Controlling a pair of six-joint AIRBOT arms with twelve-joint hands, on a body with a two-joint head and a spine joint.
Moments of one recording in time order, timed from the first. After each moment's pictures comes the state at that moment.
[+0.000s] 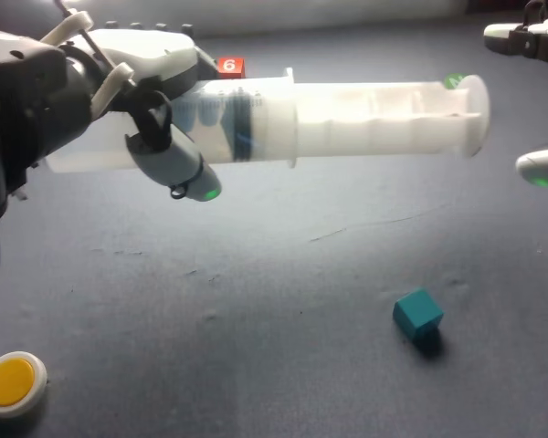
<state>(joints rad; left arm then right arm) 0.37 -1.03 1.00 -1.66 -0.48 2.45 -0.51 -0.60 0.77 0.27 0.53 -0.95</state>
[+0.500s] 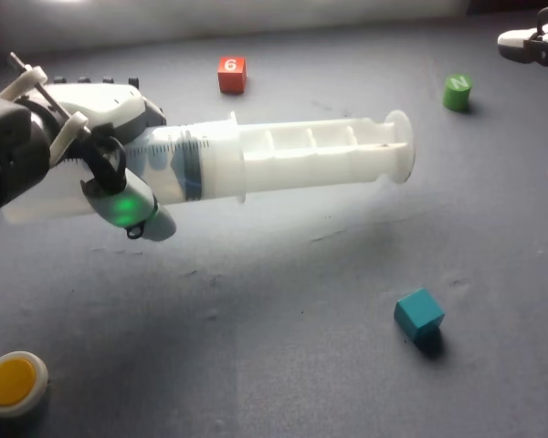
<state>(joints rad) 0.51 -0.99 1.01 -1.63 -0.52 2.32 -0.55 -0.57 0.75 0.21 0.58 -1.01</state>
